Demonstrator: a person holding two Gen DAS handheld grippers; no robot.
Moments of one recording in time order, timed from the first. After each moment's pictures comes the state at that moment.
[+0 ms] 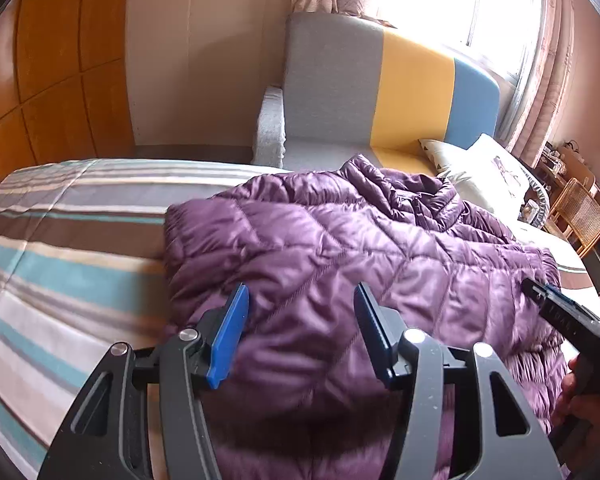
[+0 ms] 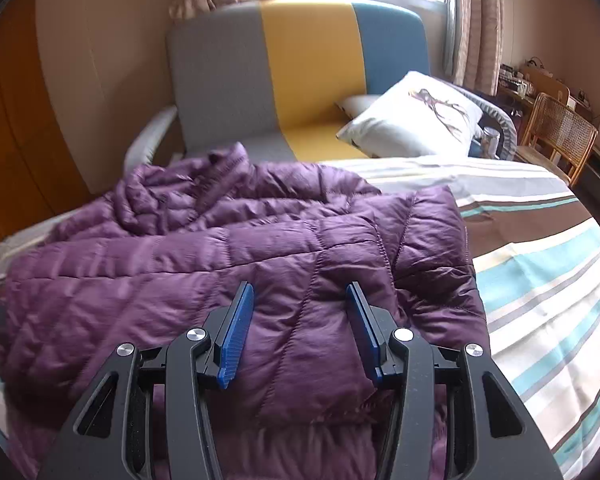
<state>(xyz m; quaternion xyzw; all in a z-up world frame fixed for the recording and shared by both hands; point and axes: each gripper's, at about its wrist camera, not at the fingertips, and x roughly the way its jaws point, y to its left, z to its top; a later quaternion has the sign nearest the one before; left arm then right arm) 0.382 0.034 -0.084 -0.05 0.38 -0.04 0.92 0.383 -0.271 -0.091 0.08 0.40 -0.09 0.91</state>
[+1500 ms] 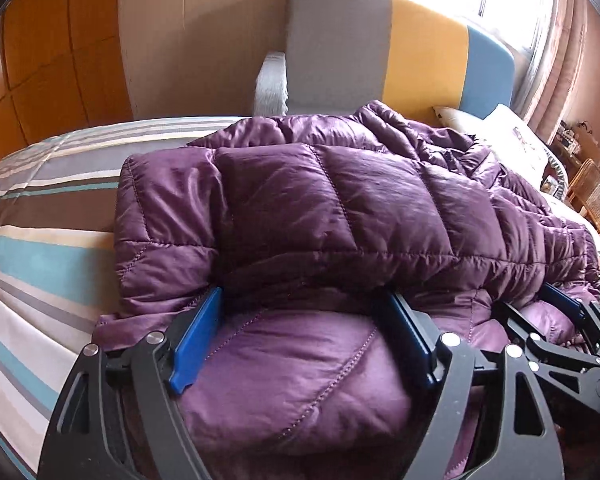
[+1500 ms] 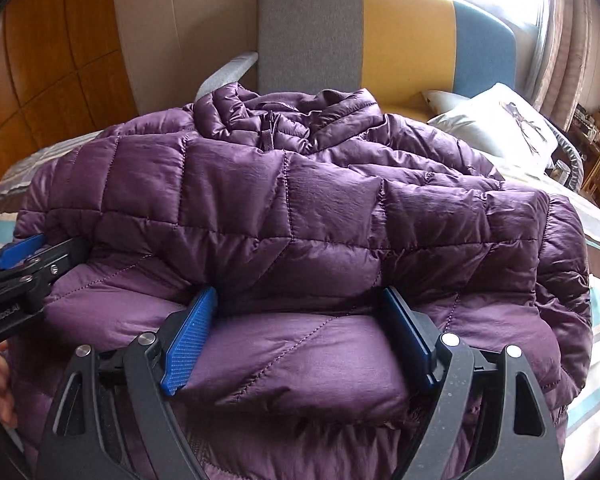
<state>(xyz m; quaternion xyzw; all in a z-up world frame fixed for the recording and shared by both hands) 0.414 0.020 -0.141 -0.04 0.43 -0.02 0.90 0.396 -0.197 -0.128 0.00 0.43 0.04 0.90</state>
